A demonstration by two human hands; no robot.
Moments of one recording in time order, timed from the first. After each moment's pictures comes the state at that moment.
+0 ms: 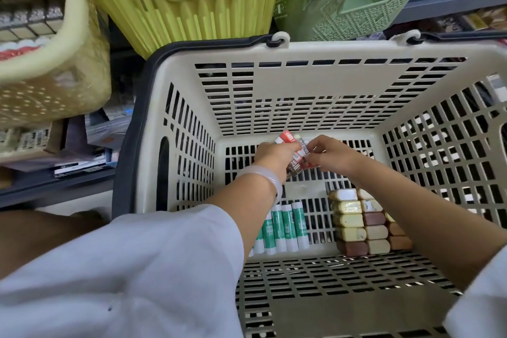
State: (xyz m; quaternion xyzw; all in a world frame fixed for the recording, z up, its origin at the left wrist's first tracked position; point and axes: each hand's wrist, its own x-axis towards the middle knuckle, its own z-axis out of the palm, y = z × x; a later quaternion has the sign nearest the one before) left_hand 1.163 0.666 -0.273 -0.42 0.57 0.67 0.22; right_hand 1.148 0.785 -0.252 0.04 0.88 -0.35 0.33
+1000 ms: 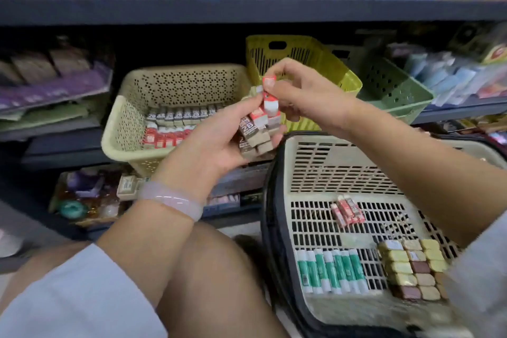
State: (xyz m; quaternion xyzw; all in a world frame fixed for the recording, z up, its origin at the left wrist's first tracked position) left_hand 1.254 0.436 -0.027 -0.14 0.46 0.87 0.11; right_hand 1.185 0.569 -0.007 -0.31 0.76 -0.55 0.15
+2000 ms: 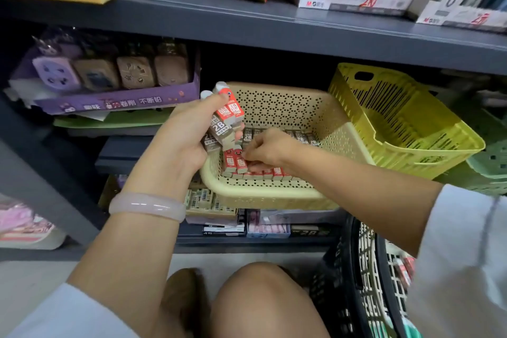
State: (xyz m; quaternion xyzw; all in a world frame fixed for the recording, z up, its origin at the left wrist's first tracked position) left_hand 1.250 0.256 -0.035 -0.26 0.50 0.82 -0.12; right_hand 1.172 0.366 -0.069 -0.15 0.85 -0.38 0.33
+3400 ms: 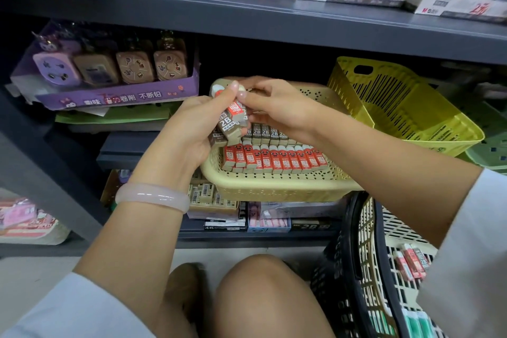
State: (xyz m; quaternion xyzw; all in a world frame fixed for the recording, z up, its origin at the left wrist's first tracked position) left_hand 1.252 0.264 -0.035 -0.22 0.56 0.79 -0.11; right_hand 1.164 0.368 -0.030 -0.30 0.68 -0.60 0.30
